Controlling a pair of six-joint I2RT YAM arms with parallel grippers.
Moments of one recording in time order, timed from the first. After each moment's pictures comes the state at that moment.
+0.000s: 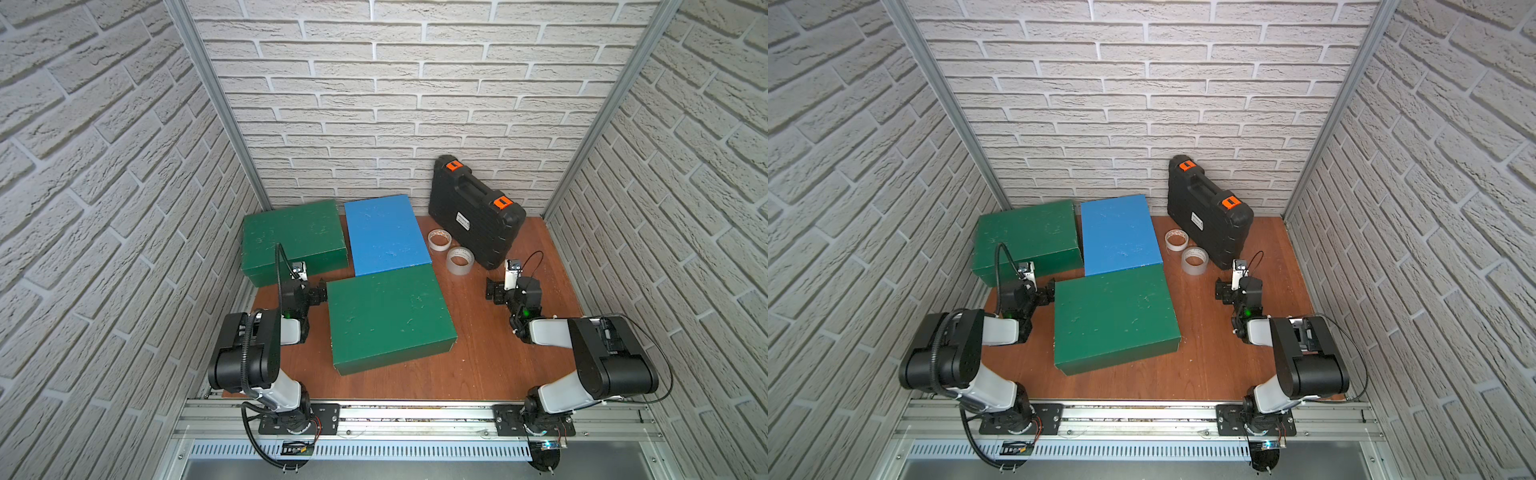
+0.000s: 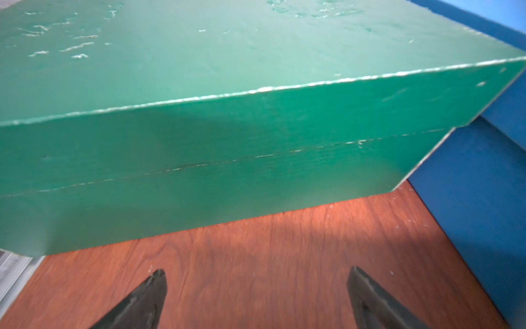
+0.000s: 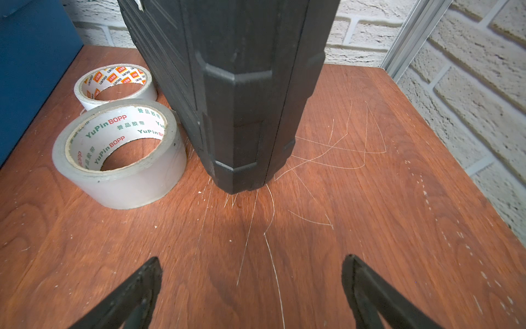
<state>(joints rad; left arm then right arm) 0.09 1.57 0.37 0.76 -0.01 0.03 -0.01 1.53 0.41 0.66 0.09 -0.04</state>
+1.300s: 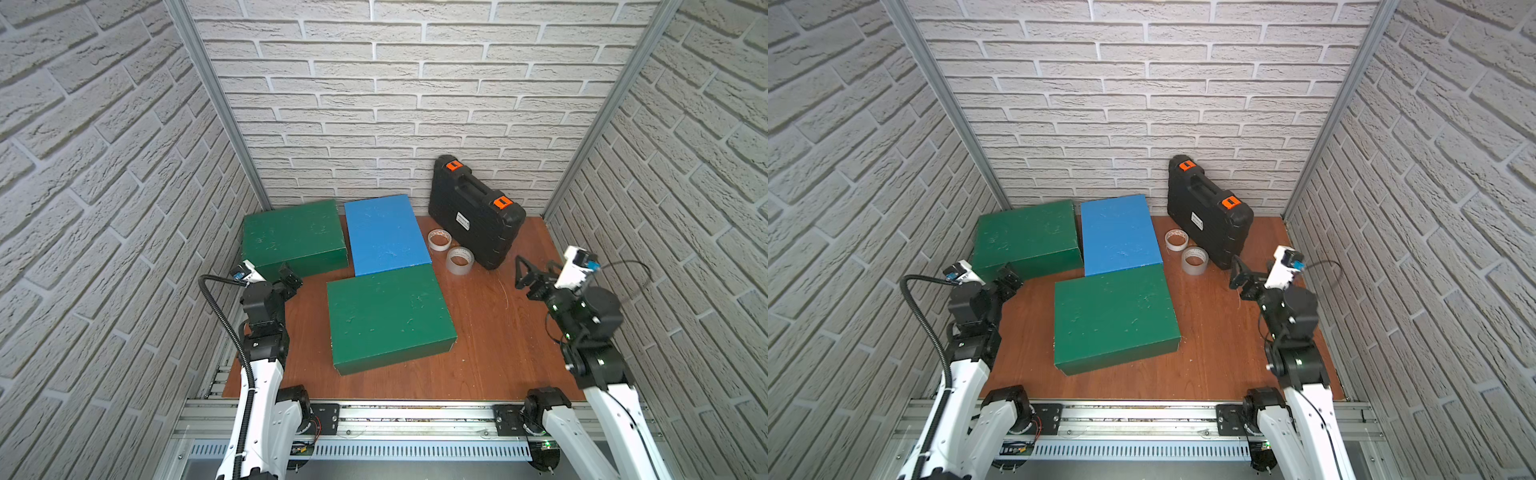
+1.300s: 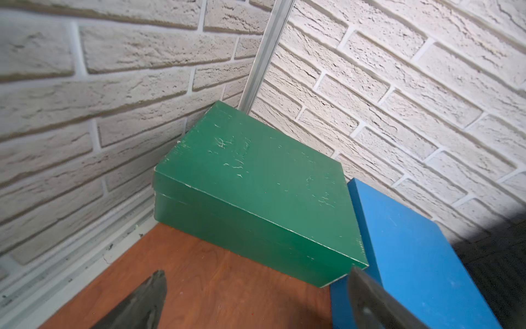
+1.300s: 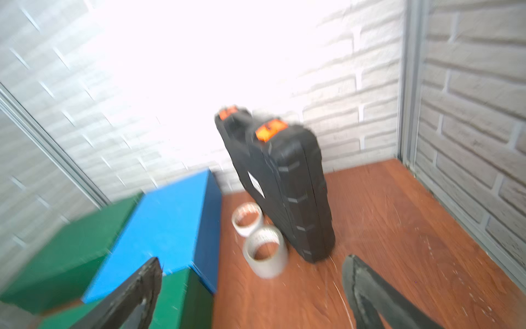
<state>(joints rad) 0.16 0.72 0.55 -0.11 -0.11 -0.51 -0.01 0.52 0.71 -0.22 -0.04 0.38</state>
